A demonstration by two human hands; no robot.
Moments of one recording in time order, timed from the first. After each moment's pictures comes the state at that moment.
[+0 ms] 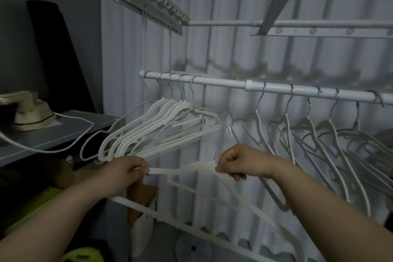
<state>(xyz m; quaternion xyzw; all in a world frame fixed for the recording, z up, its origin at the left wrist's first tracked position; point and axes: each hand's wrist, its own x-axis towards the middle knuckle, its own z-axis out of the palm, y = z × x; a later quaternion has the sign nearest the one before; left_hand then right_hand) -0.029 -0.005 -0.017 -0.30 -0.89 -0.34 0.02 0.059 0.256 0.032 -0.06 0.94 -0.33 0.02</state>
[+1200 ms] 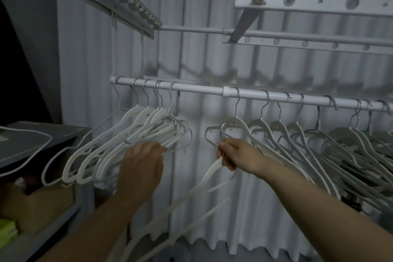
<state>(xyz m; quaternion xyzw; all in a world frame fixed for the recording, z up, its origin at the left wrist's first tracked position) -0.051 0.078 -0.026 -0.36 -0.82 -0.25 0.37 0.063 0.267 0.040 0.06 0.91 -0.37 -0.18</state>
